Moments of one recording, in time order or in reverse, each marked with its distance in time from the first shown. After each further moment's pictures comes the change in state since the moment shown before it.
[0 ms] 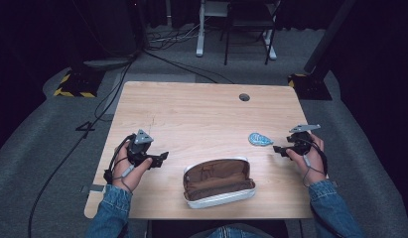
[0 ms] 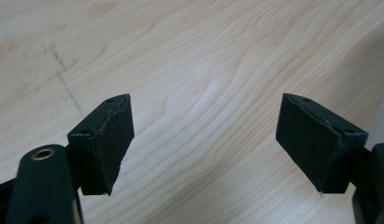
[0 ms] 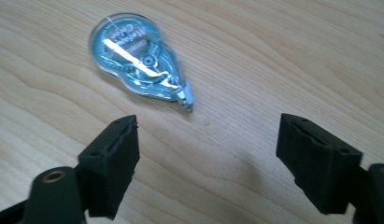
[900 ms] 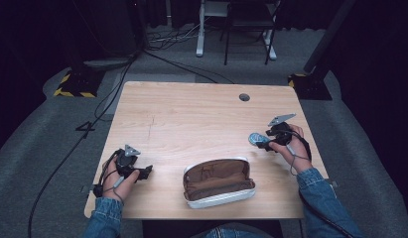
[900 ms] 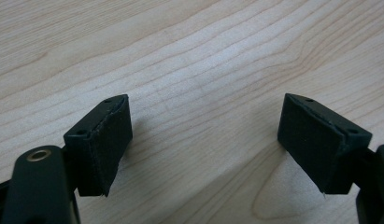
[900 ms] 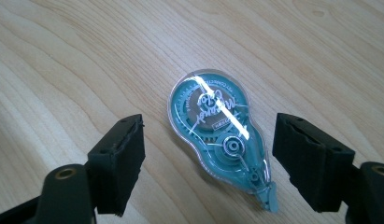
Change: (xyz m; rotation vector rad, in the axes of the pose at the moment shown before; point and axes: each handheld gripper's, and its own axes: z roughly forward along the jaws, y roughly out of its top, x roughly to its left) left arm 0.024 -0.061 0.008 0.119 0.099 -0.089; right arm 0.030 0.051 0.032 0.065 0.156 -0.184
